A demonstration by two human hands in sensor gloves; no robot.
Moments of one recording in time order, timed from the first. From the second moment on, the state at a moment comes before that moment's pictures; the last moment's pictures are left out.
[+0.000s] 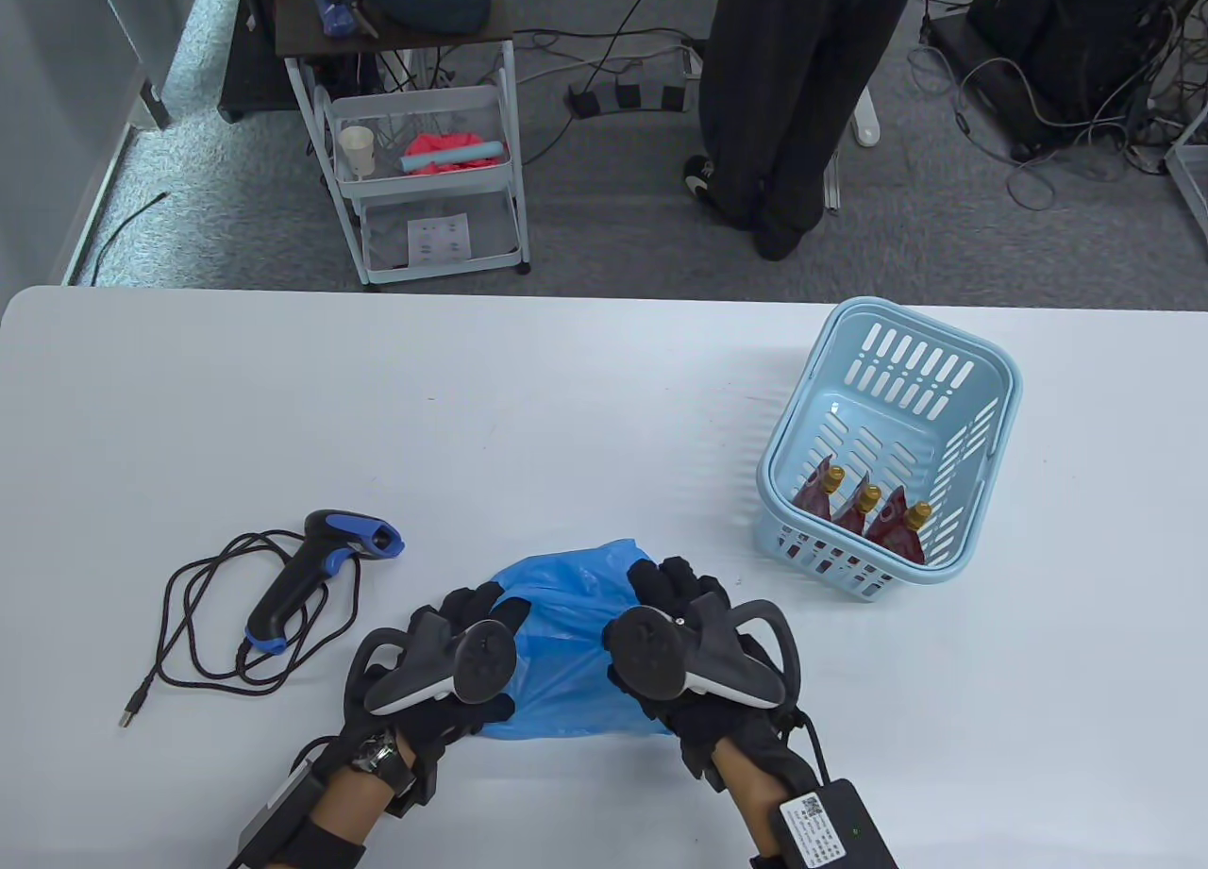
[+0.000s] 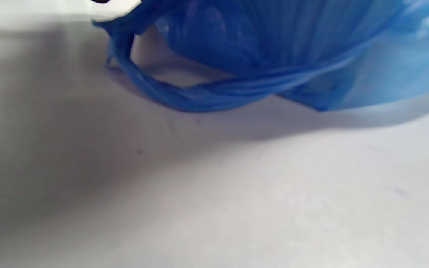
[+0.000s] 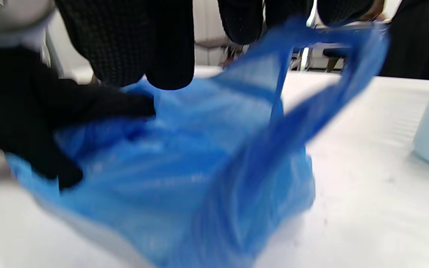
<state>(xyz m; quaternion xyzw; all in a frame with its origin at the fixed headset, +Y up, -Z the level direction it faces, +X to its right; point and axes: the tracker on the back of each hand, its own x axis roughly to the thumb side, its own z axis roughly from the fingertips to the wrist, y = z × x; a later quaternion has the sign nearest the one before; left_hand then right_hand) -0.163 -0.782 -0.198 -0.19 -0.19 0.02 0.96 0.040 -0.692 -0.189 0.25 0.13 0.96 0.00</state>
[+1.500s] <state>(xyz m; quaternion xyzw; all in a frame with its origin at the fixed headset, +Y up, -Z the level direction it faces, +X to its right) -0.209 -0.718 -0.206 -0.12 -0.17 0.20 0.96 0.056 -0.775 -0.211 0.11 0.27 0.95 -0.11</state>
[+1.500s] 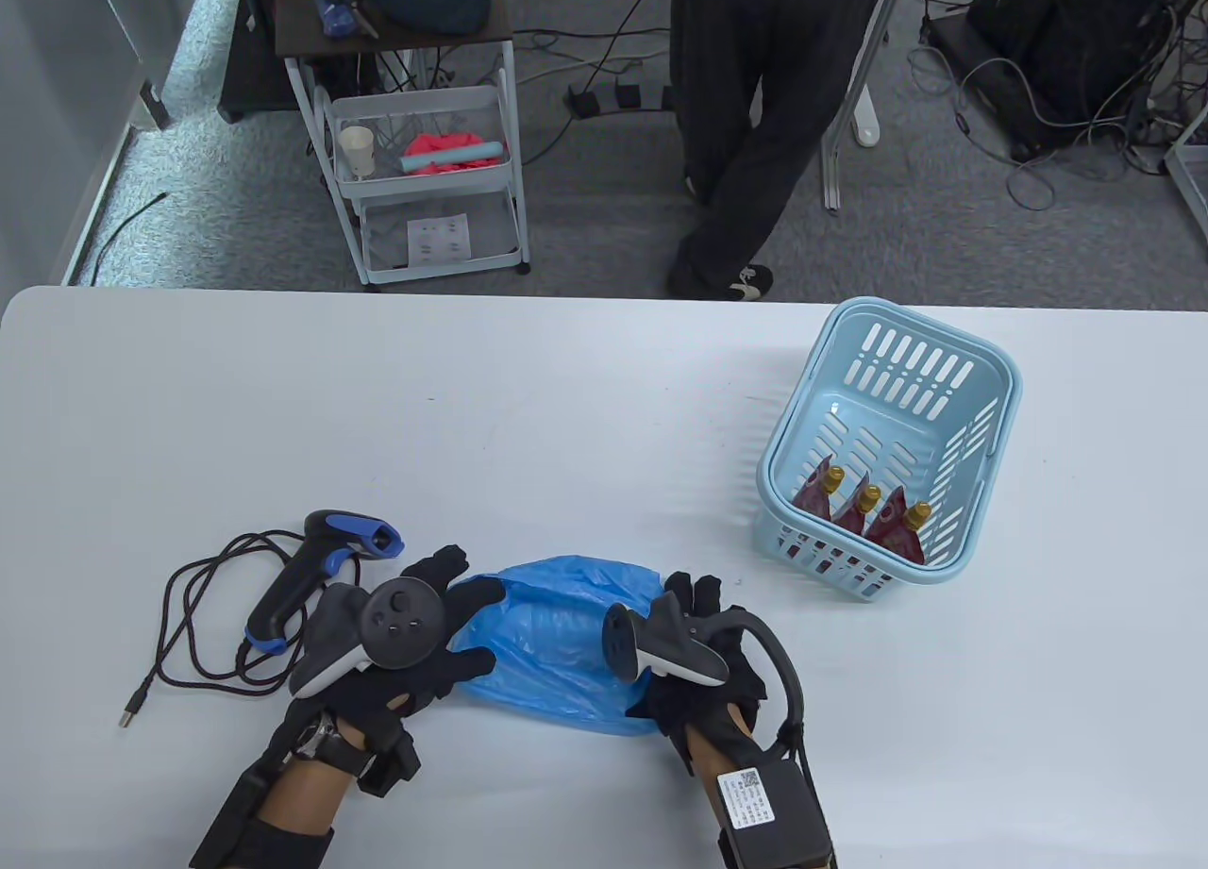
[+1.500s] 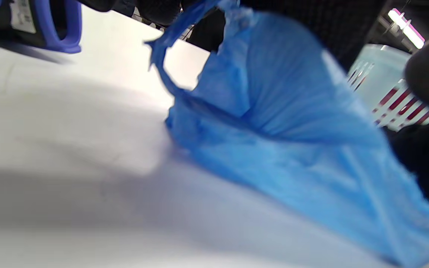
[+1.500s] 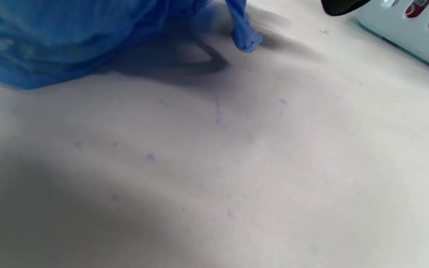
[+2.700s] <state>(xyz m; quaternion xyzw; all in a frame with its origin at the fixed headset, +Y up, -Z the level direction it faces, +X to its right) -0.183 -0.781 -0.210 -0.20 -0.13 0.02 0.97 0.053 -0.775 -0.189 0.17 0.30 0.93 -0.11</state>
